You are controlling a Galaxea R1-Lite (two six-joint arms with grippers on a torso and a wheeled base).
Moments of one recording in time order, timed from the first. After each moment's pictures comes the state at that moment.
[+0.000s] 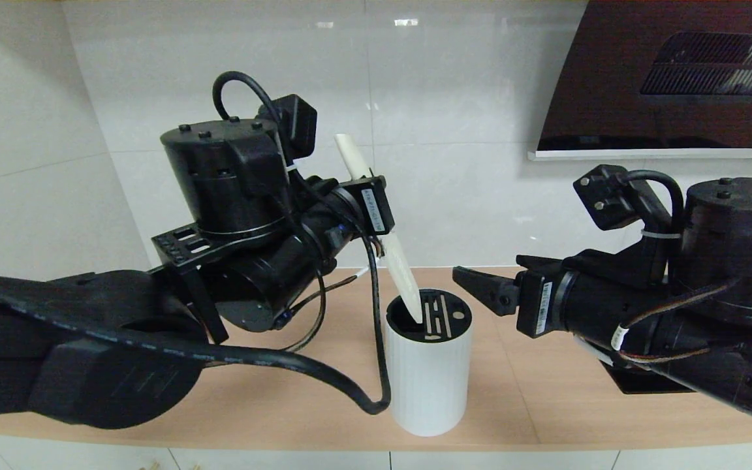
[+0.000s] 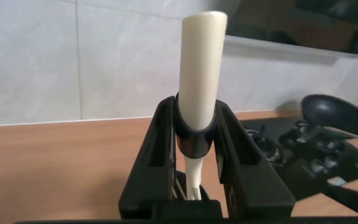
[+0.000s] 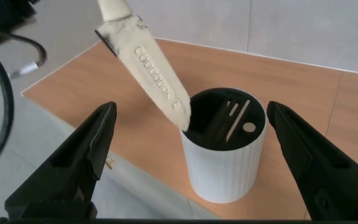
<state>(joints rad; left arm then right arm) -0.72 1.76 -1.04 -0.76 0.39 -0.27 0.80 1.54 -0.80 -0.59 -0.20 0.26</state>
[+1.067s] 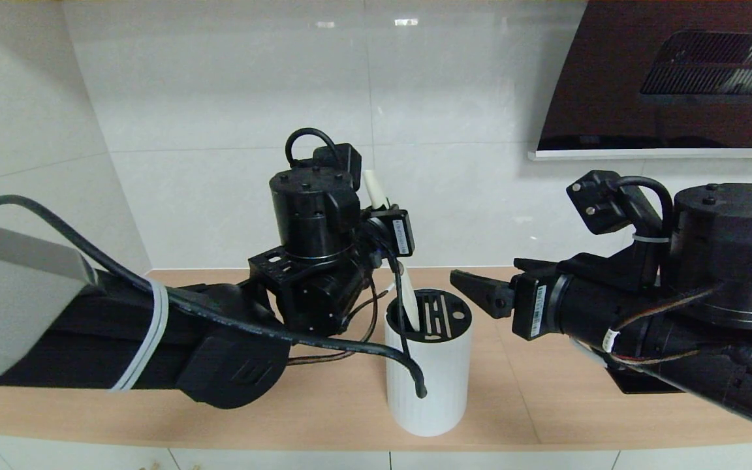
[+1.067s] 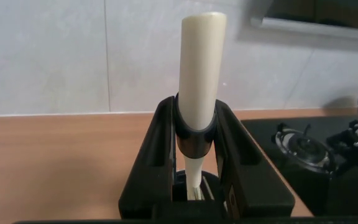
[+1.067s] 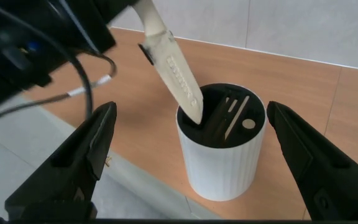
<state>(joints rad) -0.72 1.94 -1.09 -0.82 0.48 -0.24 0.80 1.55 -0.79 -0.59 -0.21 0.26</state>
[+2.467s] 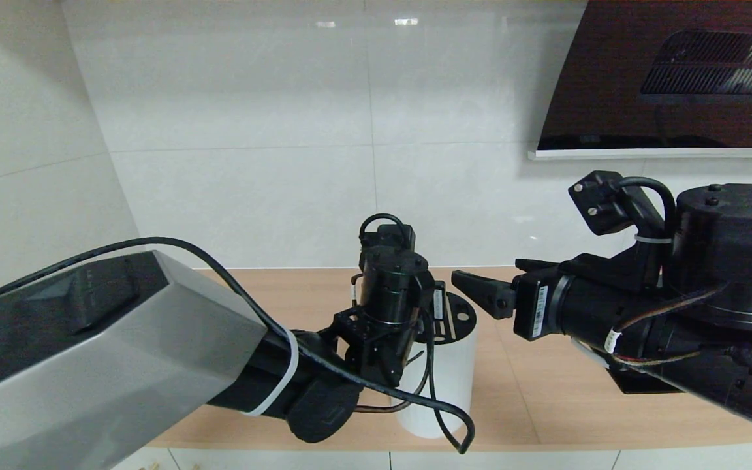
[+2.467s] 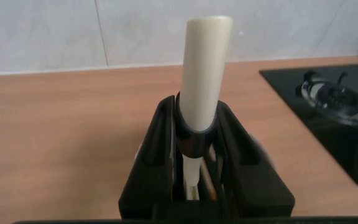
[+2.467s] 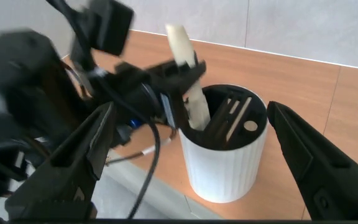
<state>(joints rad) -0.79 2.16 -1.09 -0.83 0.54 -0.26 0.80 1.55 -0.79 -0.59 -0.22 0.26</state>
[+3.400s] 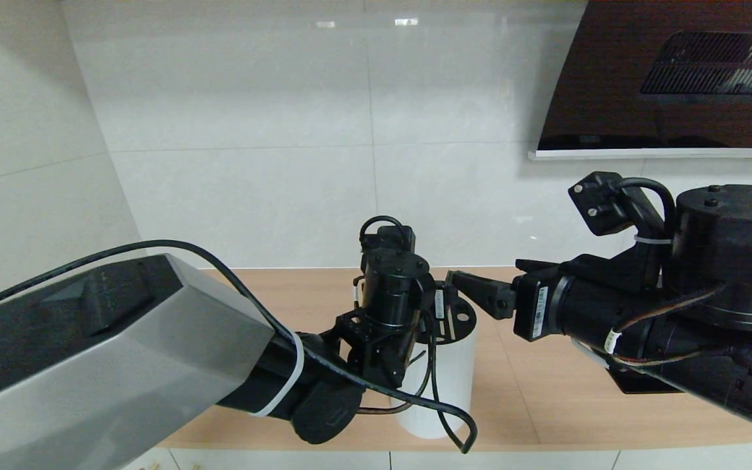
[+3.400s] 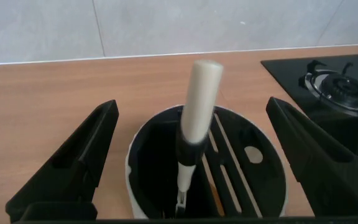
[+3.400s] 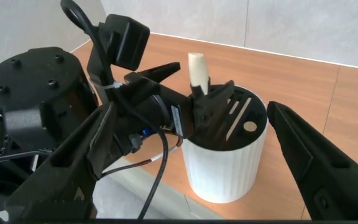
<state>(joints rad) -0.79 2.17 -1.09 -0.86 0.55 -0.27 0.80 1.55 -0.79 -0.59 -0.22 0.26</state>
